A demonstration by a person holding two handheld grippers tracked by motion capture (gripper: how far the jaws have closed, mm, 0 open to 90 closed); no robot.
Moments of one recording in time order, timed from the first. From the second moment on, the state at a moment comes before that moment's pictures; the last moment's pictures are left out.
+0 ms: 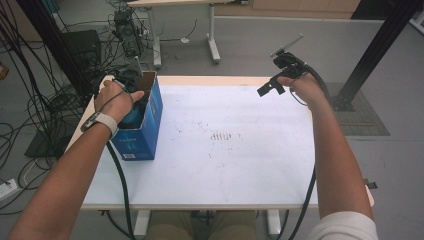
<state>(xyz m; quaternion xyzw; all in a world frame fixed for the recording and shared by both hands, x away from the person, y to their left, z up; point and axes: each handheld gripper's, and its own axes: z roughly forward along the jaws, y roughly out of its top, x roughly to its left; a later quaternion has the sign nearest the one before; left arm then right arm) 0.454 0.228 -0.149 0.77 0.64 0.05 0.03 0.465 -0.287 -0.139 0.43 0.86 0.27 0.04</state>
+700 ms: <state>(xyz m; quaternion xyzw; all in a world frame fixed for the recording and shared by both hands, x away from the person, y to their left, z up) 0.454 0.228 -0.149 0.77 0.64 0.05 0.03 0.464 -0.289 -0.140 0.43 0.86 0.27 0.04</state>
